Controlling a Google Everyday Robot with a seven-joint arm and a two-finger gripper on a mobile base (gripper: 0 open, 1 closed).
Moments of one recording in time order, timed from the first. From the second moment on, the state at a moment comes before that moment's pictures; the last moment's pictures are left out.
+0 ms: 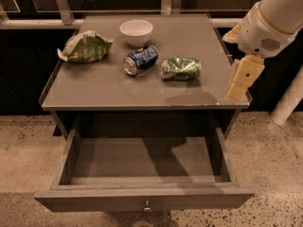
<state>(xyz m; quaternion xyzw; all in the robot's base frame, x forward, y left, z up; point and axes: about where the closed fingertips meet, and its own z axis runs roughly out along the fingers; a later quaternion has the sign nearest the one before) 0.522 -0.189 0.946 -0.63 0.75 0.01 0.21</state>
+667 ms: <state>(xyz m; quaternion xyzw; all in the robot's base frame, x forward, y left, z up) 0.598 -0.159 0.932 -0.62 0.73 0.04 0.28</state>
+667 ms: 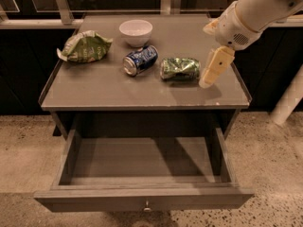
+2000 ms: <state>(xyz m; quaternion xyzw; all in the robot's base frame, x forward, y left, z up) 0.642 -0.148 0.897 -0.62 0.73 0.07 0.29</state>
